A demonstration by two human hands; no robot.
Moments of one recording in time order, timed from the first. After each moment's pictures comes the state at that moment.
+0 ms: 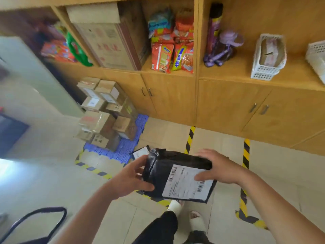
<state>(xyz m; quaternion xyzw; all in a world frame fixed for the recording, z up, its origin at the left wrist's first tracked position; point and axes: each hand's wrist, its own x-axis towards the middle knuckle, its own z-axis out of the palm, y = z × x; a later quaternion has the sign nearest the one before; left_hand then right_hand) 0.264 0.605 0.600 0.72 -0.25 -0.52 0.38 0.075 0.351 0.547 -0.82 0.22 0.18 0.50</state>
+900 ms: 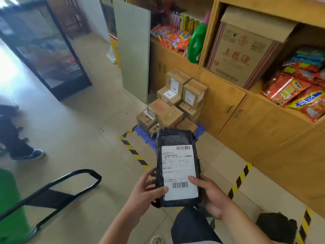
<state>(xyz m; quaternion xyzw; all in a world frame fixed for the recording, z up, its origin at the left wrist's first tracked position) 0.432 0.989 0.560 0.62 0.09 -0.35 0.69 0.379 0.762 0.533 -0.47 0.28 0.22 0.81</state>
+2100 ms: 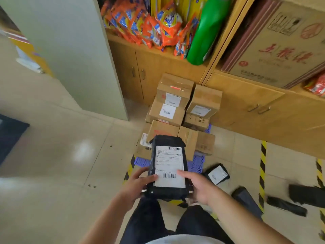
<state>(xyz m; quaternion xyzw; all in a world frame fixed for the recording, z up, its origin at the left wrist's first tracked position) 1.131 0.997 0.450 0.64 0.11 -0.60 0.48 0.978 0.825 0.428 -0.32 0.57 0.16 0.74</state>
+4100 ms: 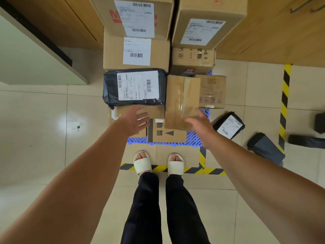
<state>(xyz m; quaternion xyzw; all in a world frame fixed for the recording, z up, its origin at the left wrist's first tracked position) 1.240 0.793 0.097 0.61 0.23 -0.64 0.40 1.020 0.699 0.120 -0.41 0.68 0.04 0.61</state>
